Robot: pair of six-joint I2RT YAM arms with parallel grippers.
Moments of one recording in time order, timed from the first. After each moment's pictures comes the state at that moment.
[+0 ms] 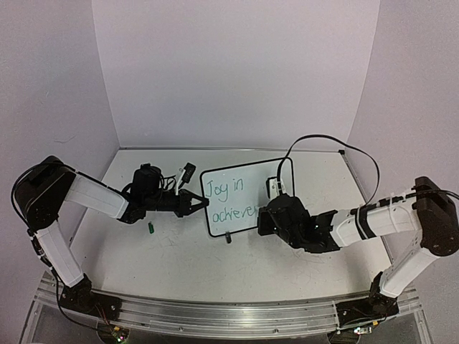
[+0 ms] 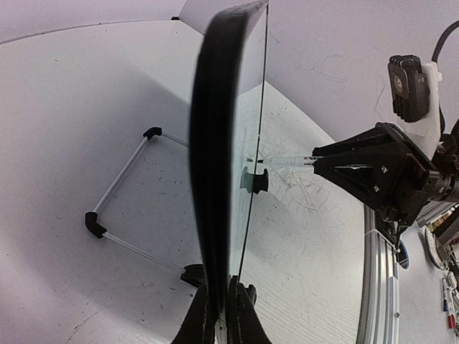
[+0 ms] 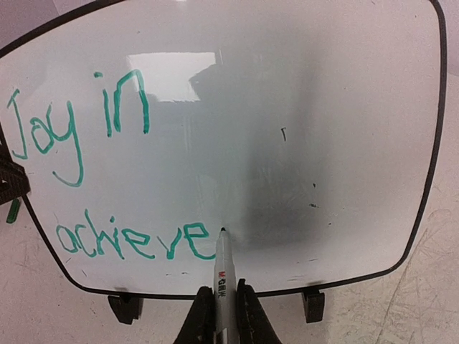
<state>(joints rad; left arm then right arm) -0.61 1.72 0.75 0.61 0.63 -0.28 1.04 1.58 0.78 0.21 0.59 0.51</state>
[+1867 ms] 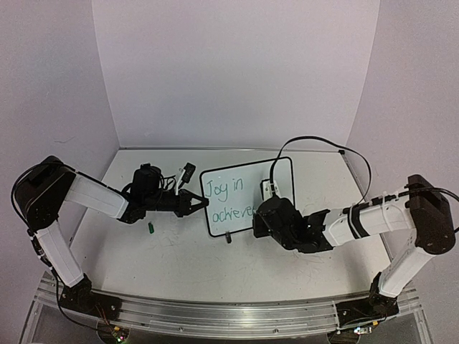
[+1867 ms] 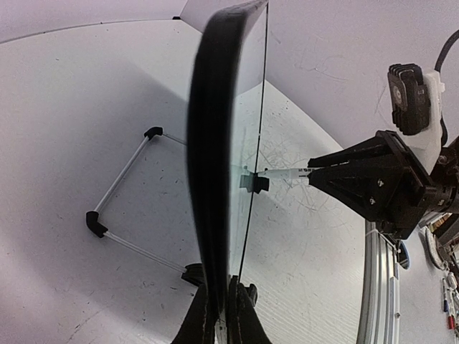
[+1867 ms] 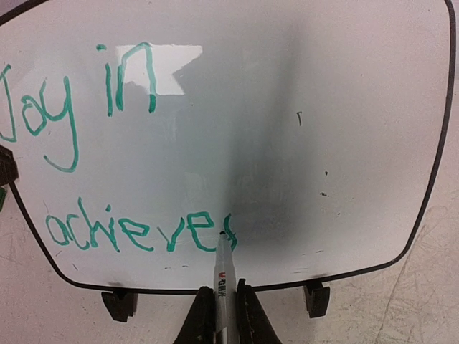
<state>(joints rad) -0.61 1.72 0.75 0.61 0.63 -0.28 1.06 1.64 0.84 0.14 0.63 0.52</state>
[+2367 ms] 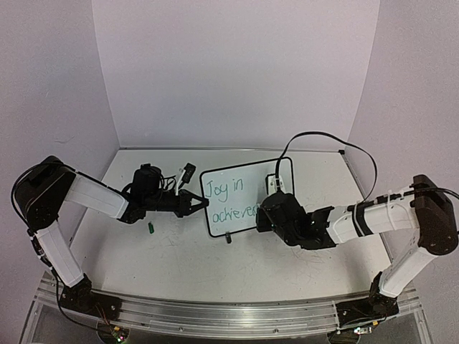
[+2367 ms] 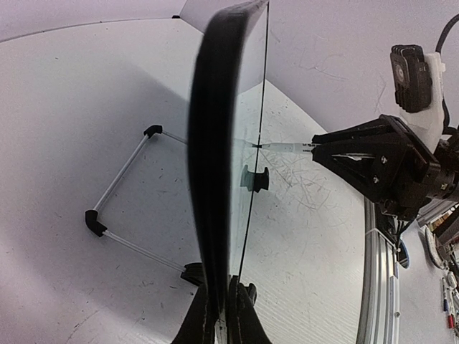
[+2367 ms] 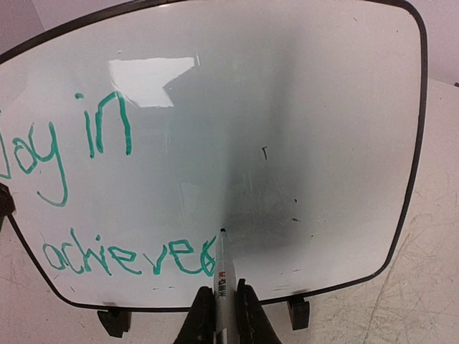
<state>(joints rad) -0.61 1.72 0.75 0.60 0.63 -0.28 1.04 1.61 0.84 0.14 0.66 0.52</state>
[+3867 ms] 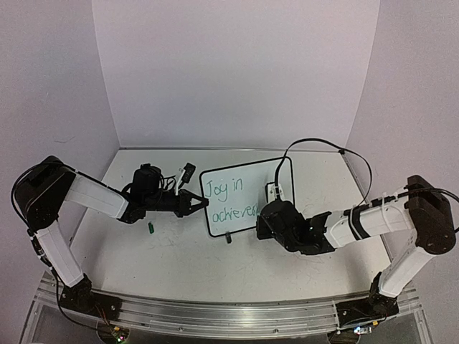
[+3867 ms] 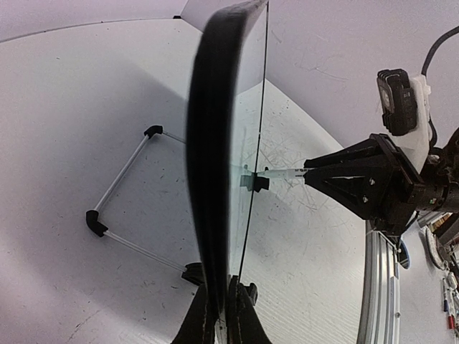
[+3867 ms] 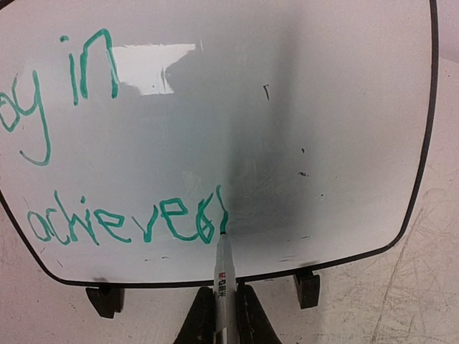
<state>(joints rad) -0.61 1.72 0.75 0.60 0.63 -0.28 1.05 1.63 0.80 0.15 0.63 0.57</state>
